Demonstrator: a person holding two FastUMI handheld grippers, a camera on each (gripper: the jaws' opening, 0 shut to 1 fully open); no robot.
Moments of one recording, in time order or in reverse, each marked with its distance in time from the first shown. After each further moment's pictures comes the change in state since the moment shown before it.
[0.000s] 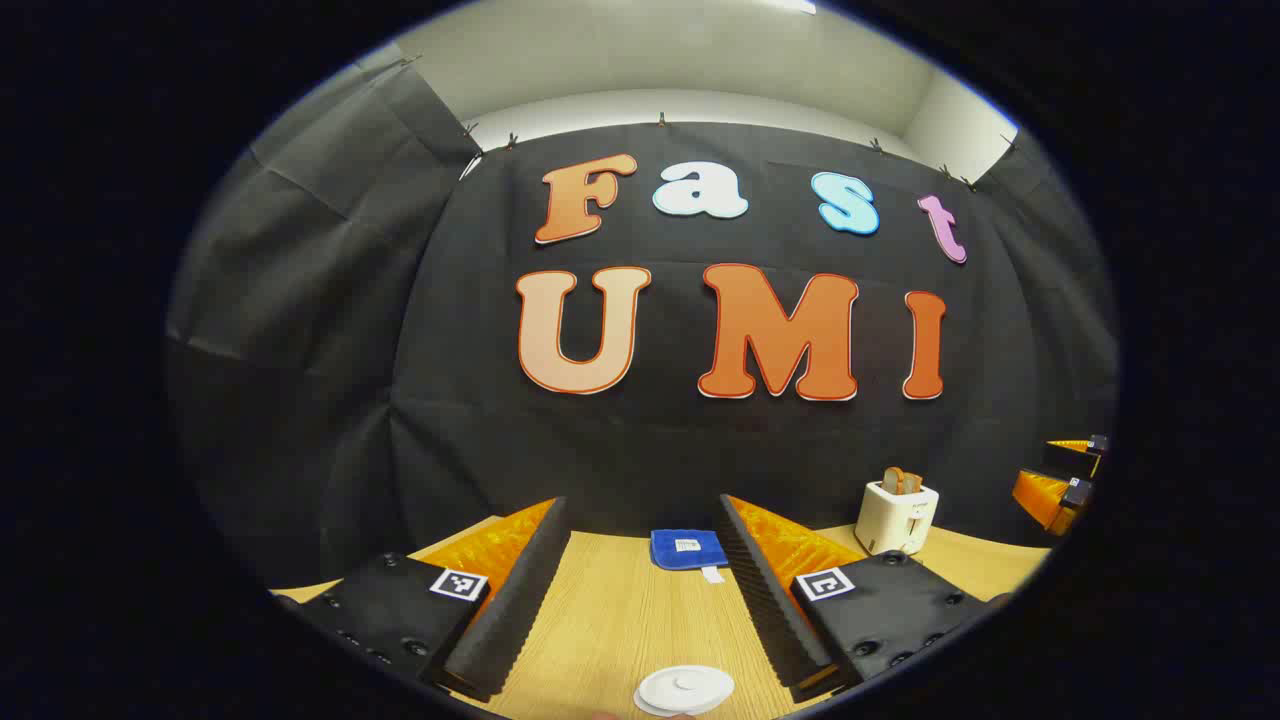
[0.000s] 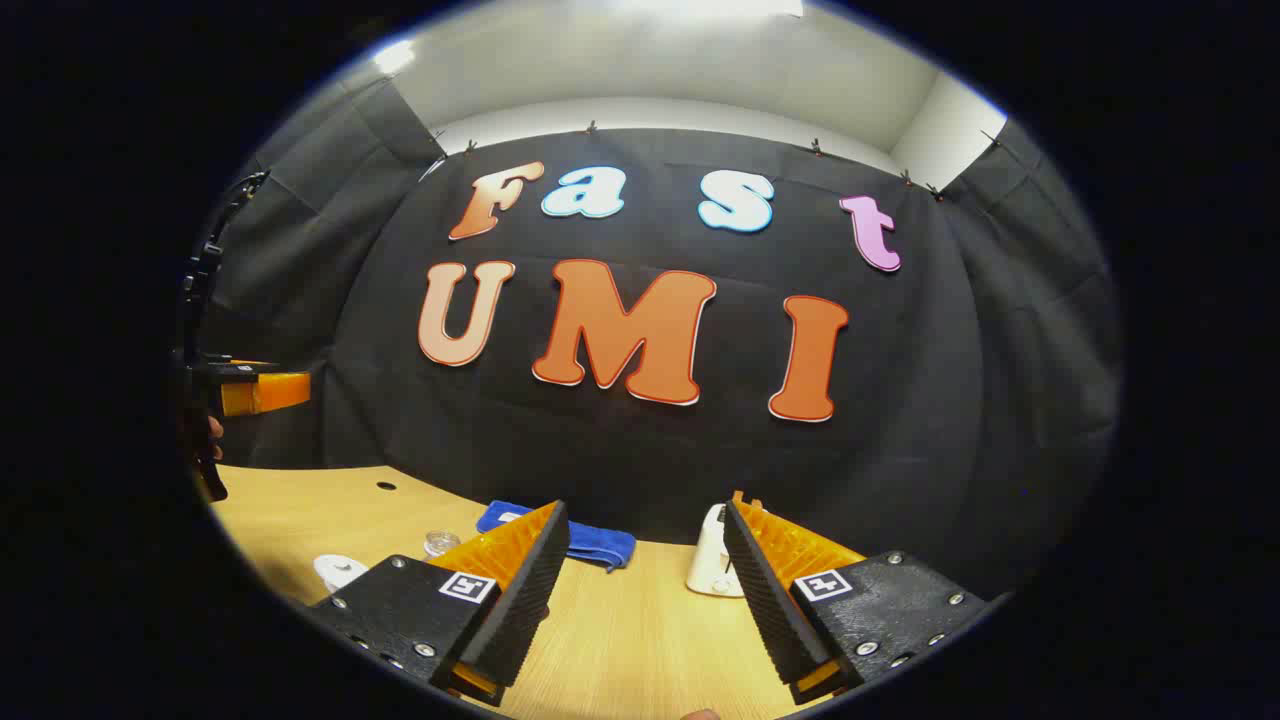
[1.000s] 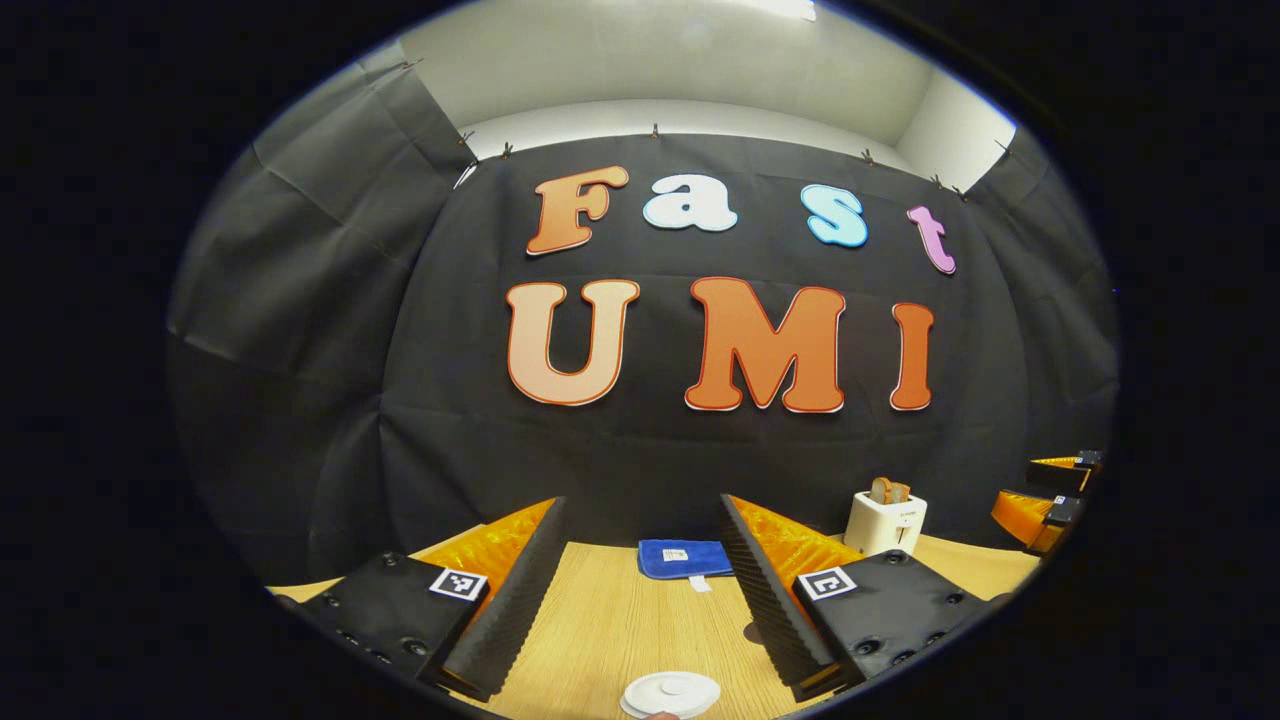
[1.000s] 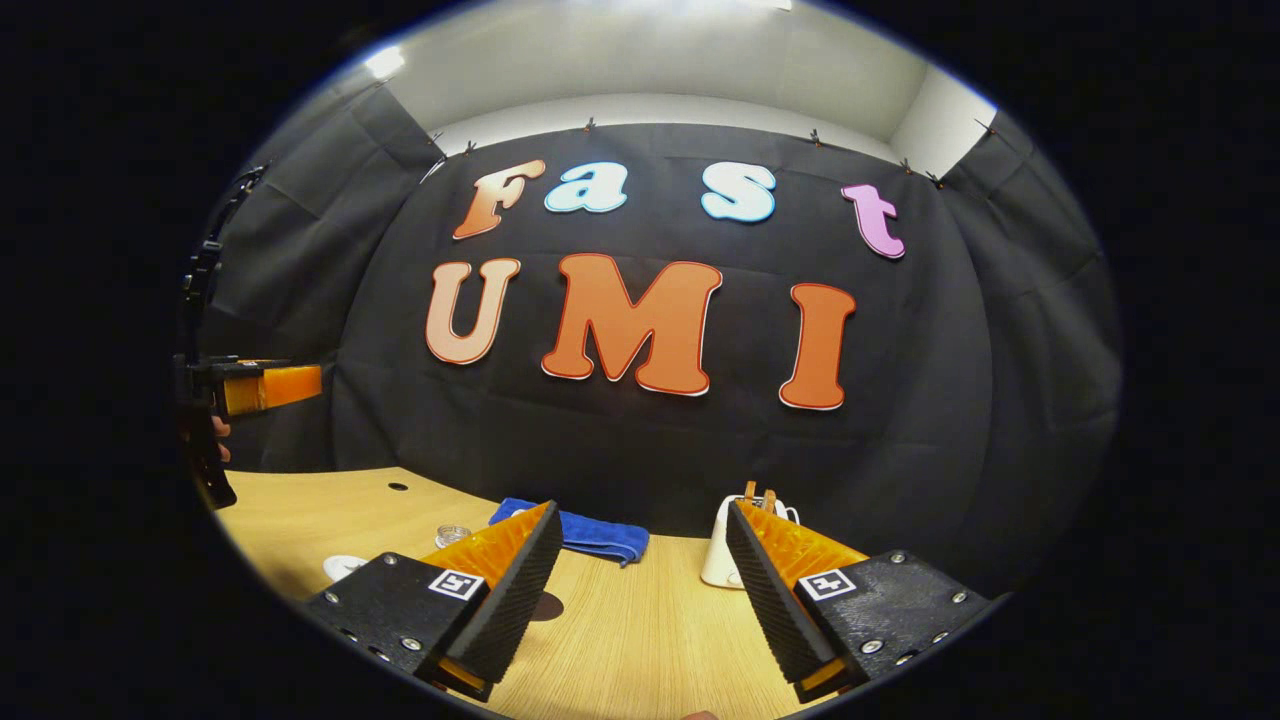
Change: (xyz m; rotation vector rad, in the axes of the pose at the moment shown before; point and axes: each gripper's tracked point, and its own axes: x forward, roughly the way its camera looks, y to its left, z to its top) left arm -0.005 -0.011 0.007 0.005 -0.046 -0.030; right arm -0.004 -0.002 -0.012 0.042 0.008 0.021
